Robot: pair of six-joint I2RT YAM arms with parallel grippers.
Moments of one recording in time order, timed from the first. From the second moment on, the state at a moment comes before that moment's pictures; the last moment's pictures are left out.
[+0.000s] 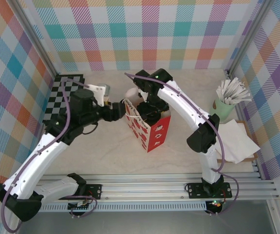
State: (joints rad) left arm -0.52 1.05 1.24 -0.66 0.10 -0.40; right arm 0.75 2.09 2.30 -1.69 0.00 0.27
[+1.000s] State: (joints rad) left arm -0.40 1.80 1.91 -0.96 0.32 0.03; right arm 0.75 2.12 2.30 -1.69 0.01 0.27
